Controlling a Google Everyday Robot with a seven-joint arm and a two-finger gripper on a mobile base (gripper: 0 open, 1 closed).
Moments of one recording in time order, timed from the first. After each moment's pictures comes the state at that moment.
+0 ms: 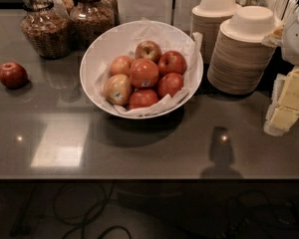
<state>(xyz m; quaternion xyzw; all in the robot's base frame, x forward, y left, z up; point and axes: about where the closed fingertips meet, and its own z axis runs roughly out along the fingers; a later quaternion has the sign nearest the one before) 0.438 -0.217 0.976 -0.60 0.78 -0.03 0.16</state>
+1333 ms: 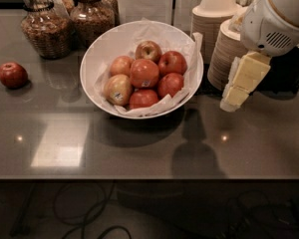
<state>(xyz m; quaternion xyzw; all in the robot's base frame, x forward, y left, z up) 0.497 -0.164 0.975 -0.61 0.76 -0.02 0.23</state>
